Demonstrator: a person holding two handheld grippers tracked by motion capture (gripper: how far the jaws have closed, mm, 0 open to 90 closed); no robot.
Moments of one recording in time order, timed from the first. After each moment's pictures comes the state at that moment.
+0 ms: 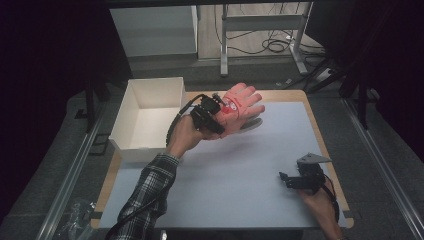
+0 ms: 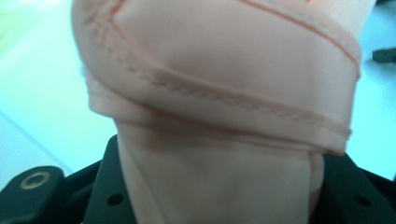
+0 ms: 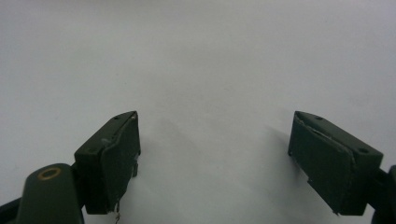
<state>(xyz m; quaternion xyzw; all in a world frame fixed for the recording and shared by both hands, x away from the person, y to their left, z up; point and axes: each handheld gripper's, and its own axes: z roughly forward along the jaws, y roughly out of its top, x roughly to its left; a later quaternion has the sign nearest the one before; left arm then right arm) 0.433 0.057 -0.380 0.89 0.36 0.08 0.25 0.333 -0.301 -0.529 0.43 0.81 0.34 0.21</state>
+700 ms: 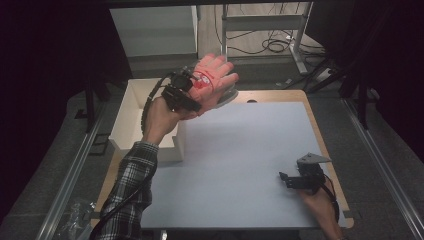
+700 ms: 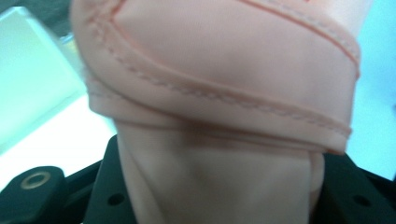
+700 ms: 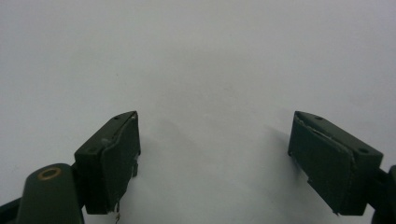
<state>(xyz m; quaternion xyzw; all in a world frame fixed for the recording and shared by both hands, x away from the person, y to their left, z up) 0.435 0.131 -0.320 0.84 0.45 0.14 0.27 0.333 -0.301 -0.529 0.43 0.81 0.34 0.21</state>
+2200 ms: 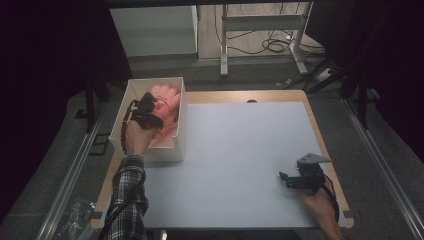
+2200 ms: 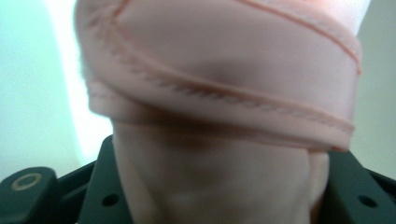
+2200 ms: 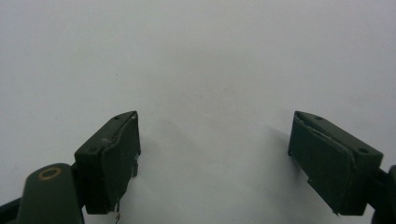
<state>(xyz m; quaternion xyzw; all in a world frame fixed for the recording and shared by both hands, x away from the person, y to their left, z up) 0.466 0.232 -0.454 0.74 0.64 0.10 0.17 0.333 -0.301 -0.529 0.43 0.81 0.34 0.21</state>
